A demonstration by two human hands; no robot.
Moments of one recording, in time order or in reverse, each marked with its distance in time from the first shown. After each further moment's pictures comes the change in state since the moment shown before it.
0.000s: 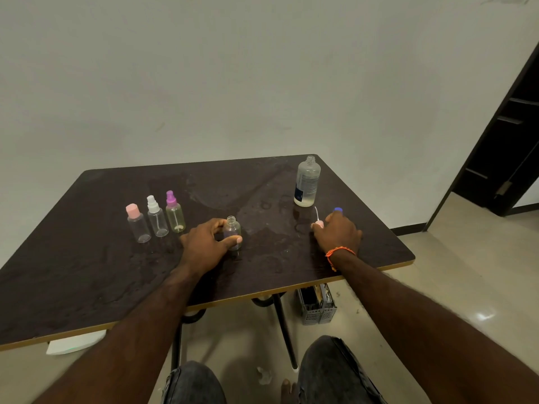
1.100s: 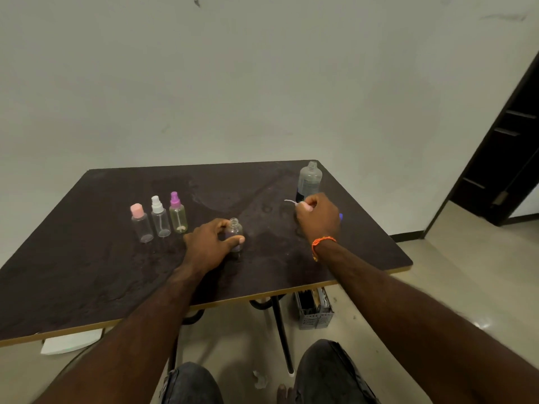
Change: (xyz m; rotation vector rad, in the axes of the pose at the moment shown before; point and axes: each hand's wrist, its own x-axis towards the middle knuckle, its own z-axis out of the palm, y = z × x) left_hand 0.001 0.004 0.000 0.006 0.016 0.004; right_hand -0.018 -0.064 -0.028 0.456 0.106 -0.142
